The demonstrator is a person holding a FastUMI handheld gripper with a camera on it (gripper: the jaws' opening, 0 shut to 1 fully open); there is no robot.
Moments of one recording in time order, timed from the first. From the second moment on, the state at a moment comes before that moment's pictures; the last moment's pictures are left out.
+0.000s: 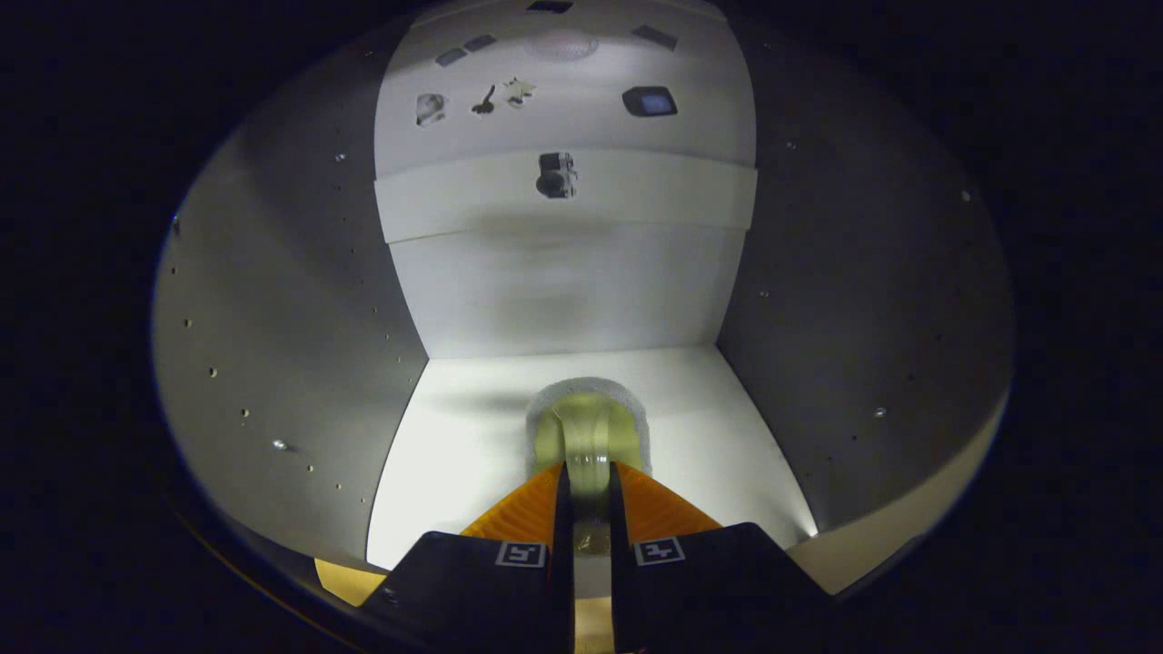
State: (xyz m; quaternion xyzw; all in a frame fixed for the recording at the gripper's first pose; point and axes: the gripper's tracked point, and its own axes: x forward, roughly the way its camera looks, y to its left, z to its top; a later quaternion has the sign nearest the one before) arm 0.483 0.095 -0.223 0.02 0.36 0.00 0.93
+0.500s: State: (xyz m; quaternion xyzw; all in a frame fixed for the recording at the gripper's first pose) arm 0.507 0.099 -0.227 0.03 0.32 0.01 0.95
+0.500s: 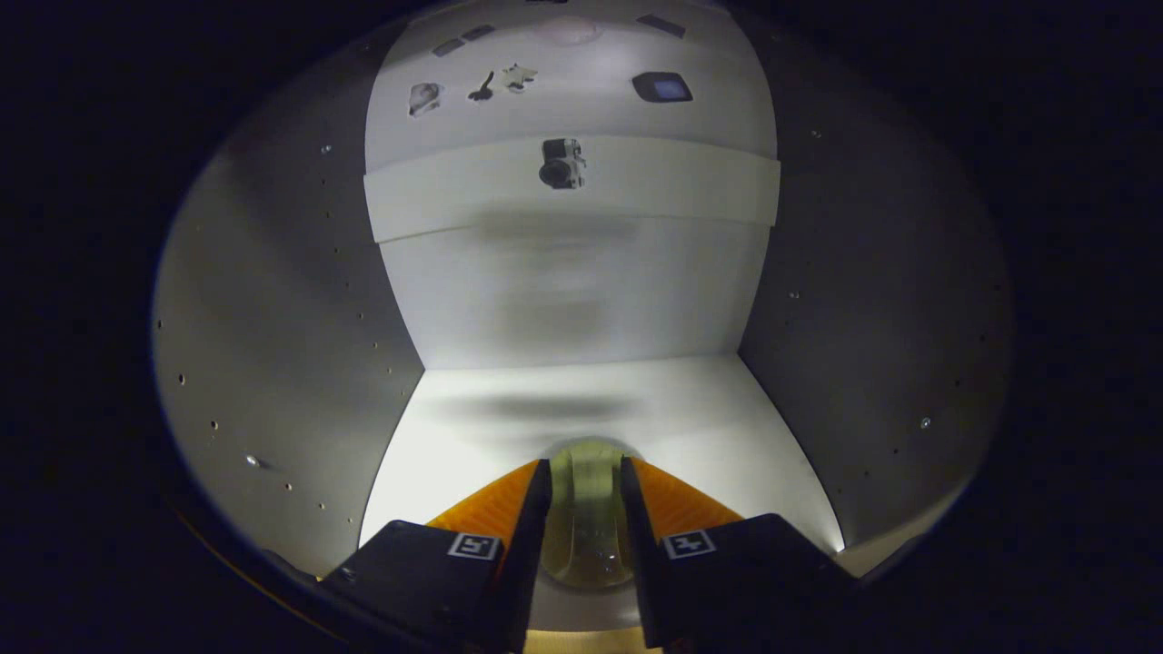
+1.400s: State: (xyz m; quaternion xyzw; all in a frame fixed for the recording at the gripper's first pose) arm 0.291 0.098 0.011 0.04 0.02 0.03 1.00
